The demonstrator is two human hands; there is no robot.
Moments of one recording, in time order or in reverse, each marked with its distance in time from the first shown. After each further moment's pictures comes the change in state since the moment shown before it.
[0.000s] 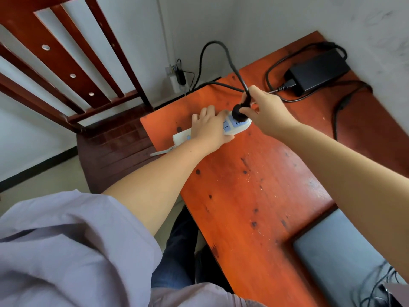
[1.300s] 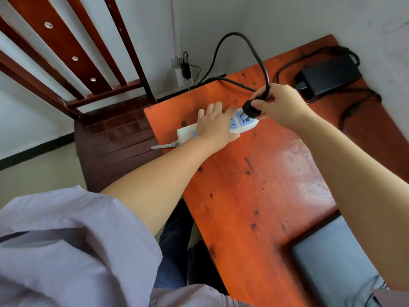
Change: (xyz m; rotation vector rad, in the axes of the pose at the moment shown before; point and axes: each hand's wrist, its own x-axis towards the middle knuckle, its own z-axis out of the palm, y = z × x) left_hand 0.001 -0.003 0.009 0.054 0.074 0.020; right_hand 0.013 -0.003 -0.013 0.174 -0.043 0.240
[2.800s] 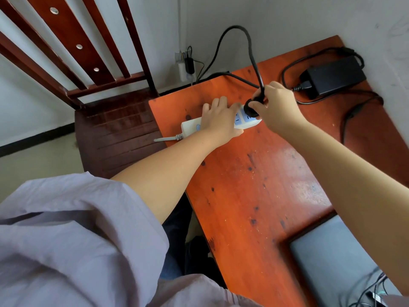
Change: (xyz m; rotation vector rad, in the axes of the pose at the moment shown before) left_hand -0.001 -0.001 -0.002 -0.032 0.000 0.003; right_hand -0.007 -0.012 0.023 -0.287 0.163 -0.163
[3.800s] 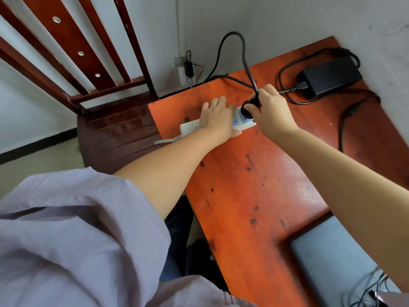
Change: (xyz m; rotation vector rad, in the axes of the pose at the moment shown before) left_hand 0.004 0.002 -0.005 0.082 -0.008 0.001; right_hand -0.008 0.006 0.013 0.061 0.040 -0.053
